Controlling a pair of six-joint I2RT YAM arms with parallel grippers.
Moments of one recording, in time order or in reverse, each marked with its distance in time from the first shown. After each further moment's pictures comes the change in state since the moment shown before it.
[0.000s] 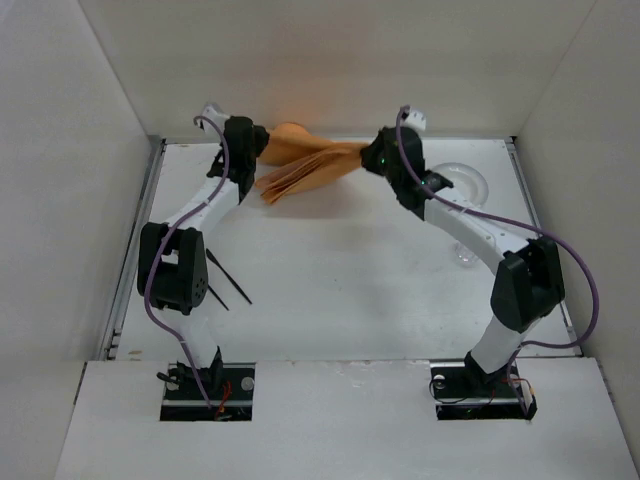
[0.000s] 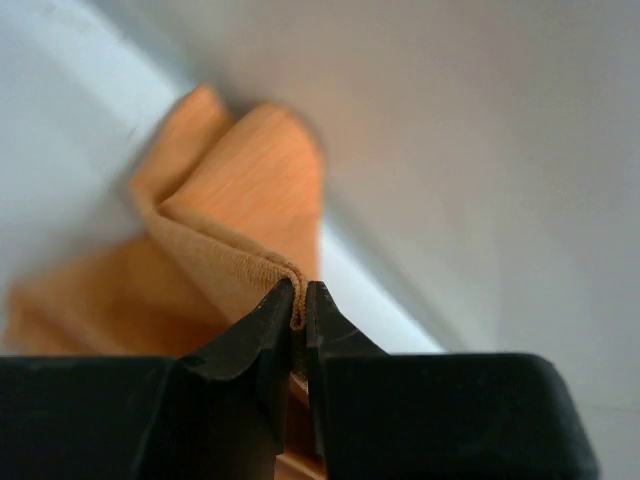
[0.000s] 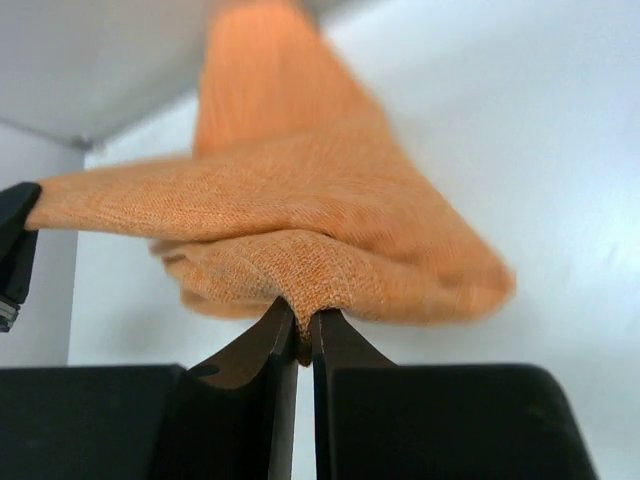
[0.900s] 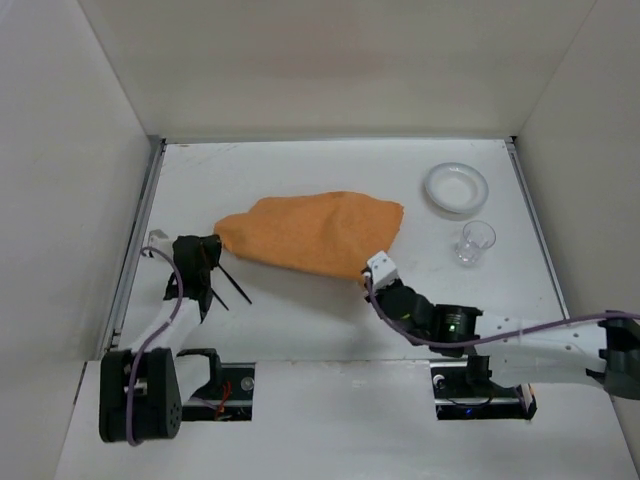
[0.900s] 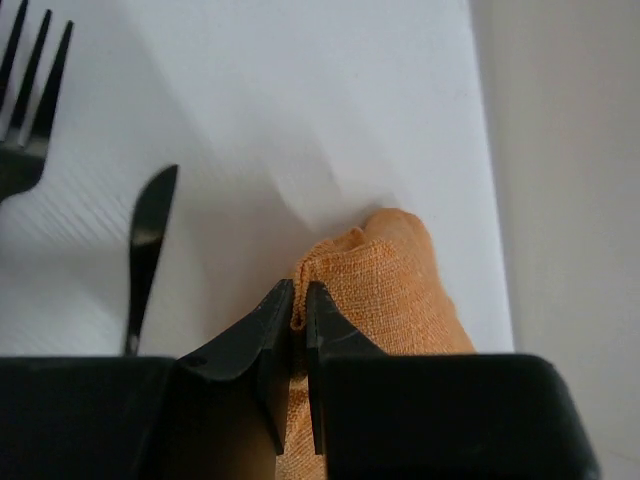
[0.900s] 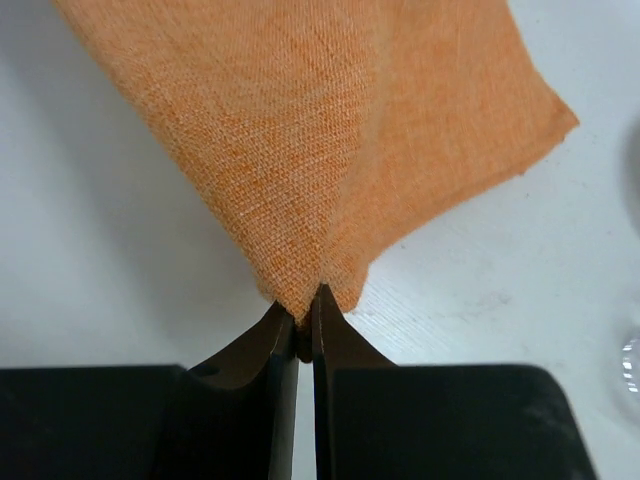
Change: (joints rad) left arm 0.295 -0.656 -0.971 0.113 0.136 -0.185; right arm 0.716 -0.643 -0.759 -0.067 0.431 -0.672
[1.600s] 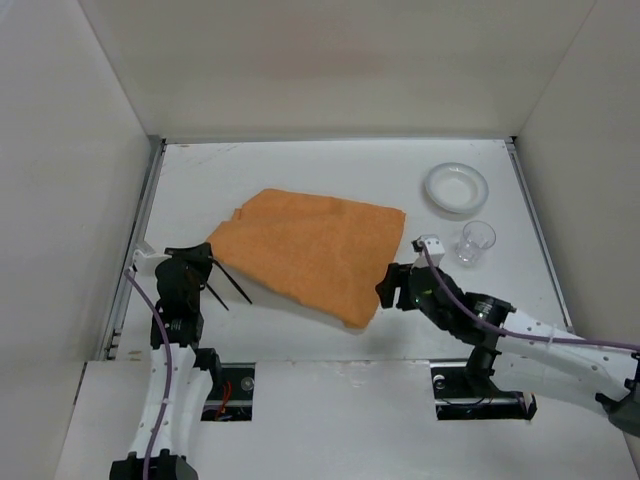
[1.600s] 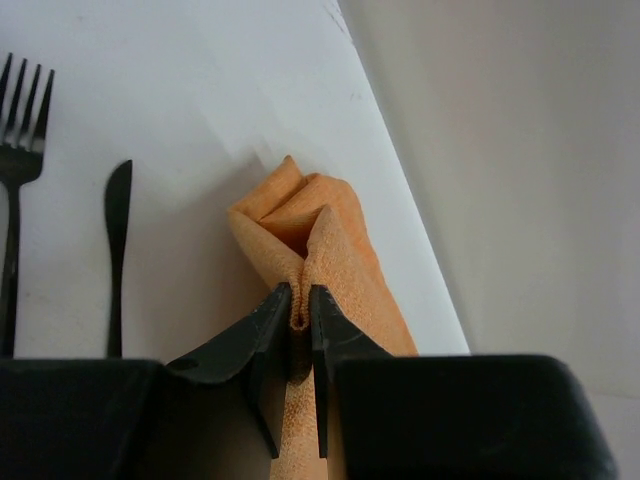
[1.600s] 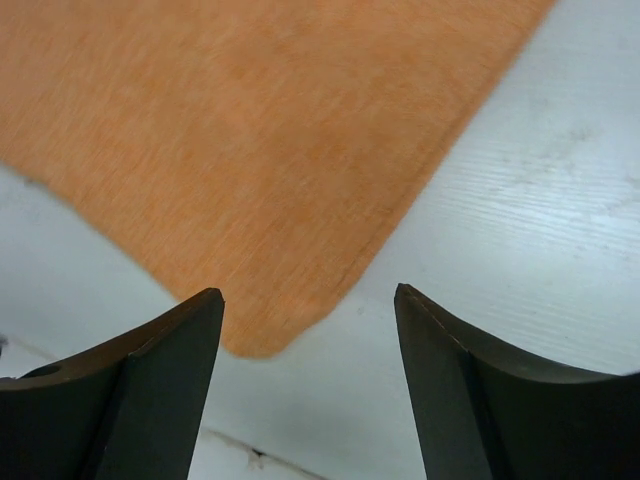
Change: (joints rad) left arm 0.043 -0.603 -0.018 -0.398 0.070 0.085; right arm -0.186 -0.267 0.033 -0.351 -0.208 0.589
